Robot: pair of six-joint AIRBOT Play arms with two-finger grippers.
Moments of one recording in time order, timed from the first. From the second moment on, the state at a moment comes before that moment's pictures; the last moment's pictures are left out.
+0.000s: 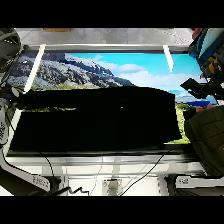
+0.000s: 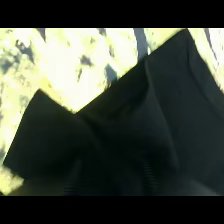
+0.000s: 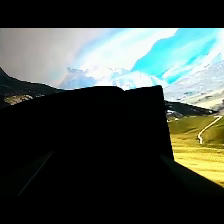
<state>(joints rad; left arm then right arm) 0.39 -1.82 1.47 1.58 -0.68 -2.09 -0.45 -1.51 1.36 -0.99 0.93 1.33</state>
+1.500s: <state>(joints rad) 0.37 -1.76 1.58 1.85 -1.12 -1.54 -0.45 -1.51 1.36 -0.99 0.92 1.33</state>
